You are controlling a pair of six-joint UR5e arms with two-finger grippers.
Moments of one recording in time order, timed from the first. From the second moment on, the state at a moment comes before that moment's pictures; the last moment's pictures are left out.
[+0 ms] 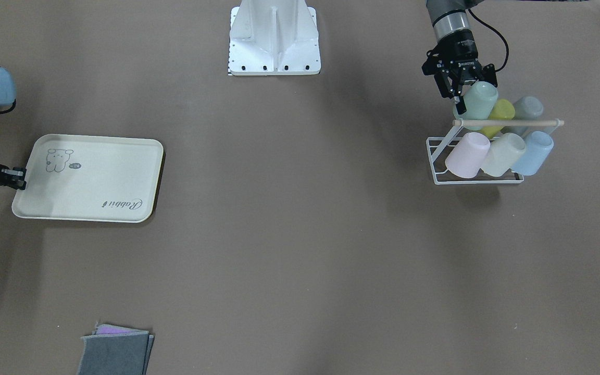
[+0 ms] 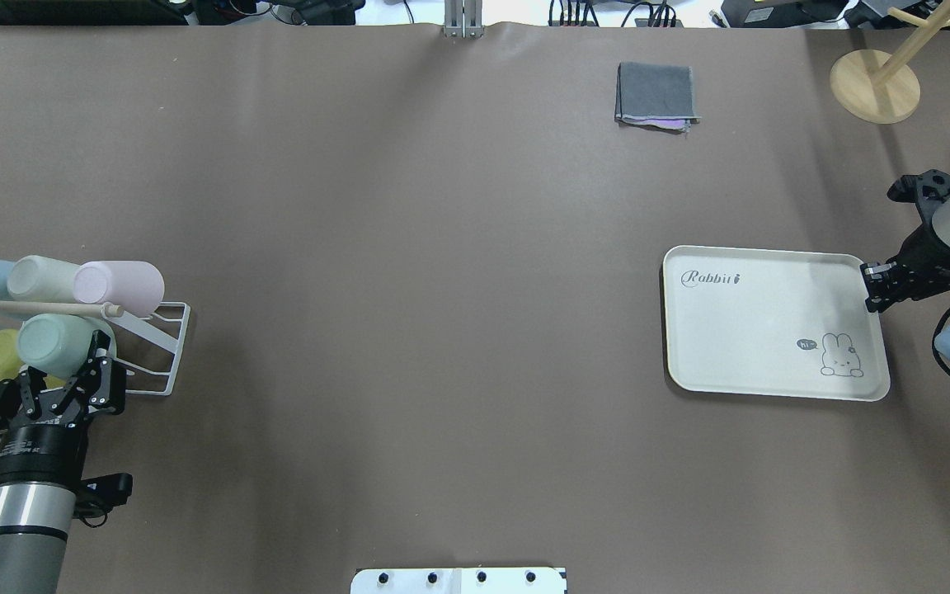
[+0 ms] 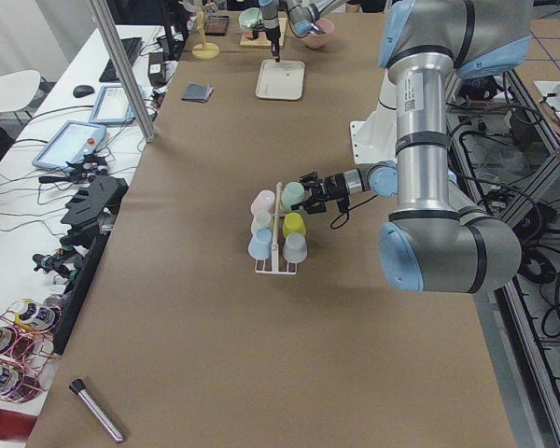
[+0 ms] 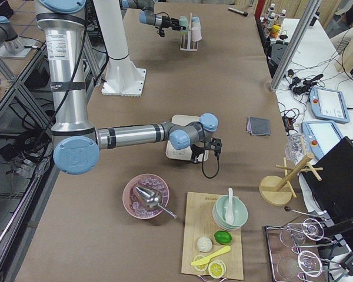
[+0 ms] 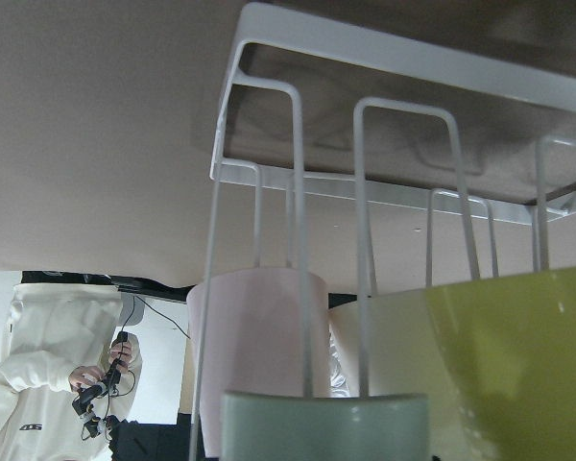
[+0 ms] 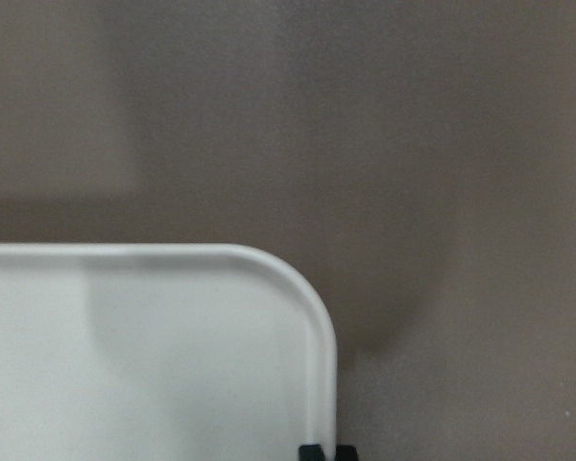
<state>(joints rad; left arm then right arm) 0.02 -1.27 -2.19 -1.37 -0.29 0.80 1.03 -1.52 1.58 -1.31 2.29 0.68</state>
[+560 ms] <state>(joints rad) 0.02 -1.23 -2.27 -1.37 -0.28 0.81 1.11 -1.52 1.63 -1.31 2.39 0.70</state>
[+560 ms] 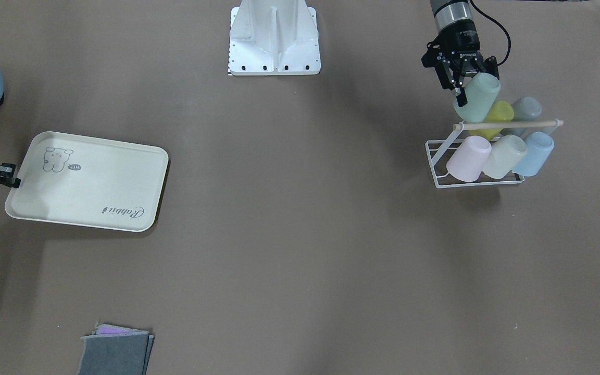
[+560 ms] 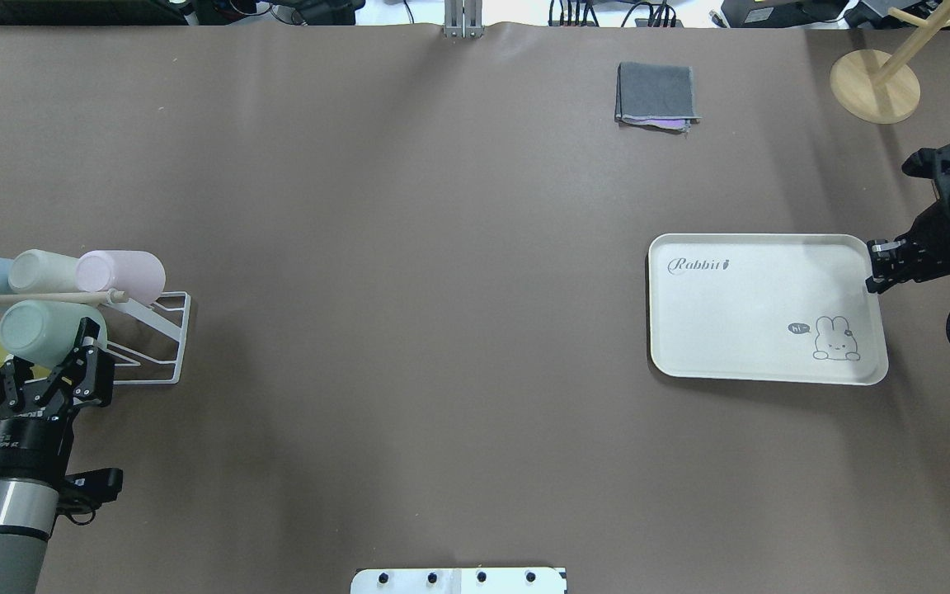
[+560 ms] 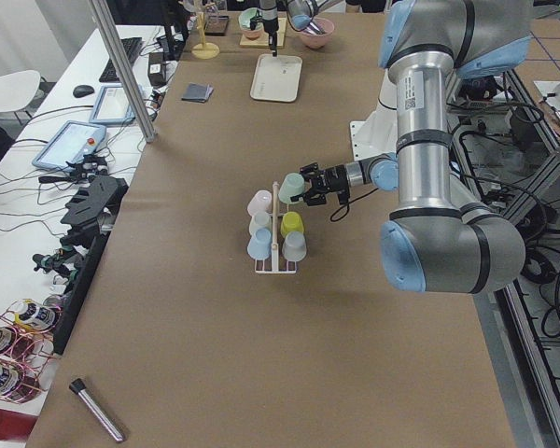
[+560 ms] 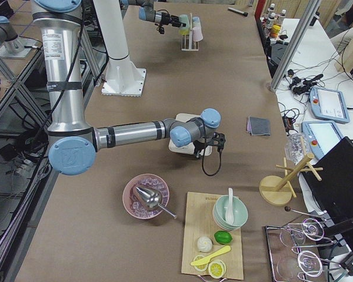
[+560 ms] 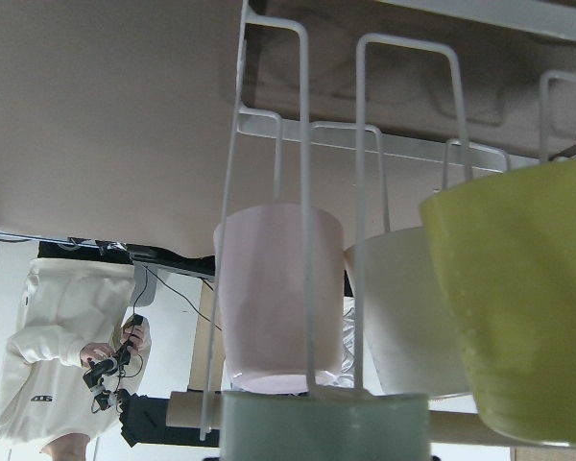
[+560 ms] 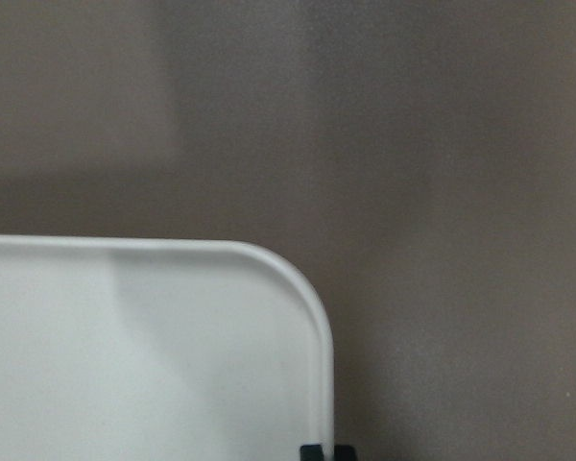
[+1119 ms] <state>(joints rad) 0.00 -1.16 -2.38 -1.38 -0.24 0.82 1.14 -1.52 1.70 -1.31 2.44 0.74</state>
